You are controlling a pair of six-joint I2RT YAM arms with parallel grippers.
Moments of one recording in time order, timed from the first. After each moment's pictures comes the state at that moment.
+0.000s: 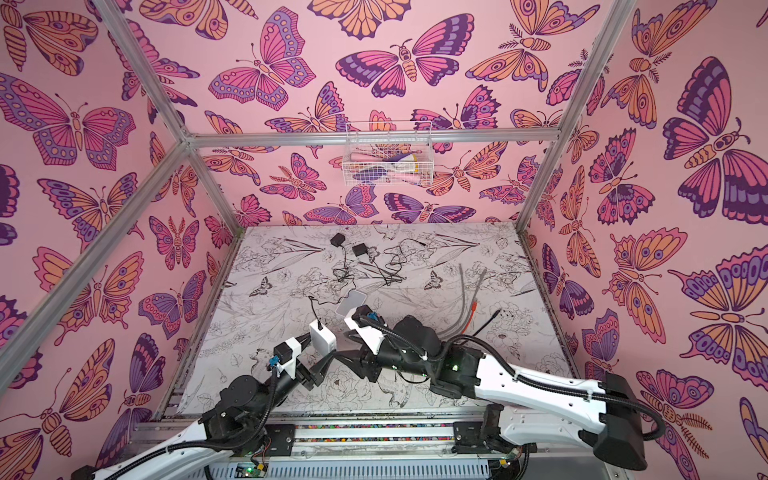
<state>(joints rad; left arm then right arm) -0.98 0.22 0.05 0.23 -0.25 -0.01 1.19 1.05 0.83 -0.02 -0.10 0.23</state>
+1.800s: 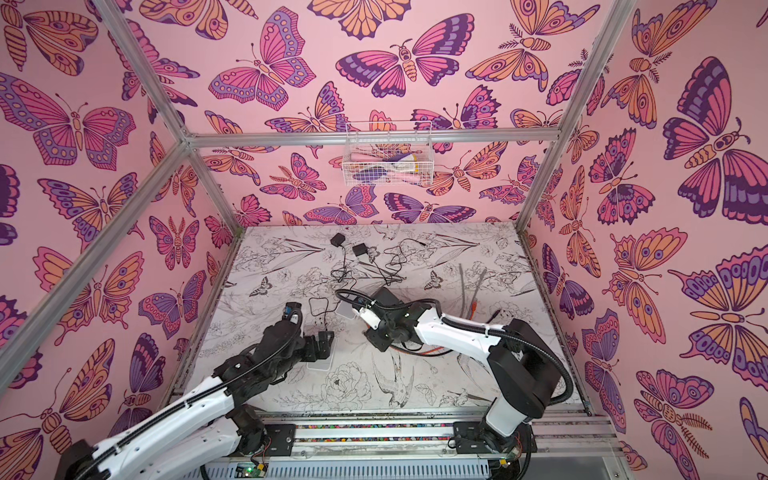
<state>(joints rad) -0.69 0.77 0.48 -0.37 -0.20 -0.58 0.87 1.64 1.04 -0.44 -0.09 -0.08</state>
